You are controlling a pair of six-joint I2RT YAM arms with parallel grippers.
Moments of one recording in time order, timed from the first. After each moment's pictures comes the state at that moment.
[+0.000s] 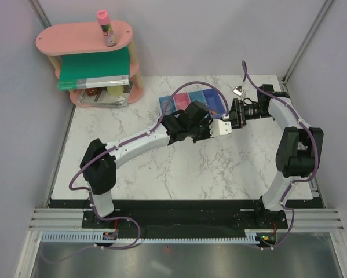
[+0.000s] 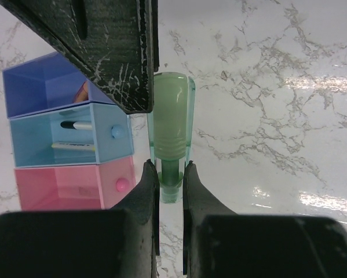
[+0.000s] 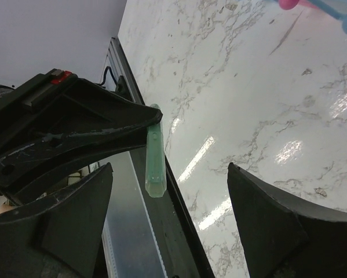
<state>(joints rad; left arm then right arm) -0.93 1.83 1.57 -0.45 0.13 0.65 -0.05 1.83 1.46 -1.01 -1.22 -0.29</state>
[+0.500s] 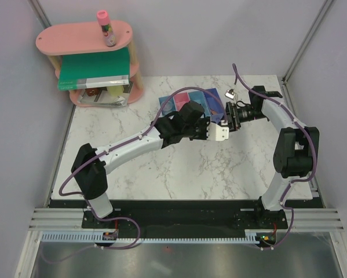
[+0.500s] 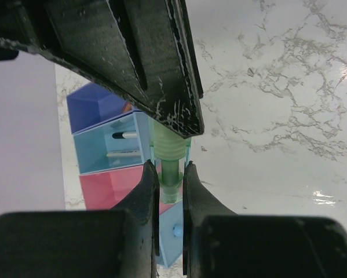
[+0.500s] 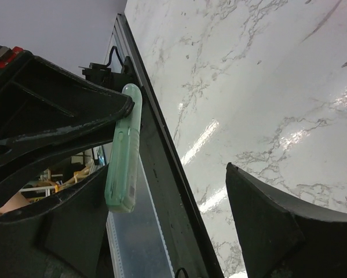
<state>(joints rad) -0.94 1.72 1.50 -0.40 0.11 0.86 0.02 1.83 1.46 -1.08 -1.22 -0.35</state>
